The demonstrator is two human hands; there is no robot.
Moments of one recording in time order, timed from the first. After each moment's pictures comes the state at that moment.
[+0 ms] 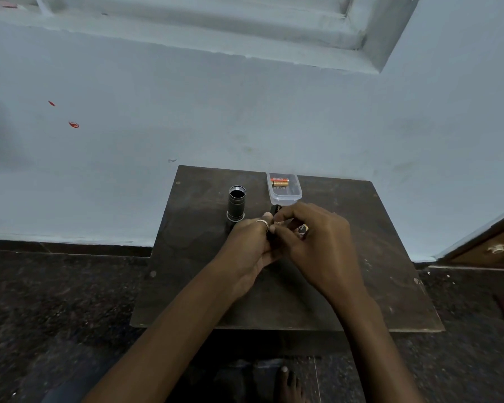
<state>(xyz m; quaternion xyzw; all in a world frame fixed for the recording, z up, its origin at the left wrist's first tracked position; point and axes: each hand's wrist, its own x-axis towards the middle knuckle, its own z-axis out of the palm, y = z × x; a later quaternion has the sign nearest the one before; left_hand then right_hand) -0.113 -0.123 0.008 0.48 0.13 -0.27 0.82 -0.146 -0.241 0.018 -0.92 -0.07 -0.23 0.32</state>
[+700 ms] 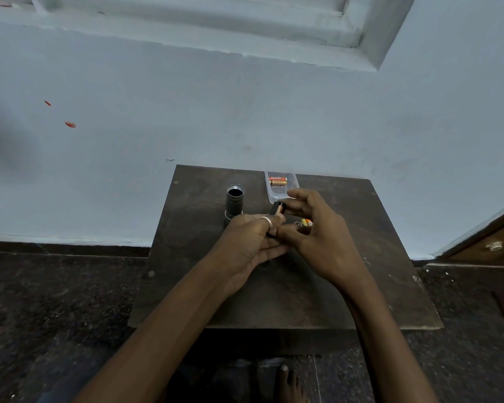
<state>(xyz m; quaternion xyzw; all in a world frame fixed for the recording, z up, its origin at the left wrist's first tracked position) -0.108 -0.115 0.003 0.51 0.06 -0.28 0.81 -0.133 -0.260 0.009 -0.88 -0.01 -0.08 0.47</state>
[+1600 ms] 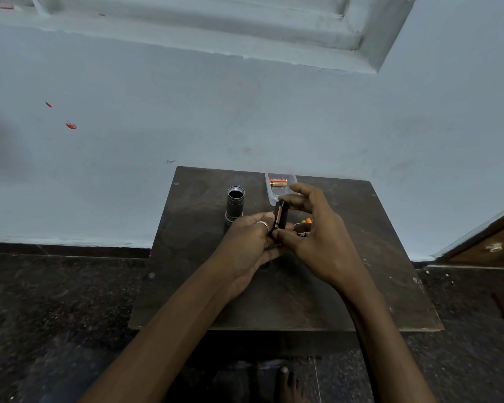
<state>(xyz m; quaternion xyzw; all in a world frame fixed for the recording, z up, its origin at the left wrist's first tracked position) -0.109 -0.117 0.000 0.51 0.06 -0.27 0.81 -0.136 -0.255 0.018 -0.88 -0.03 -0.09 0.46</state>
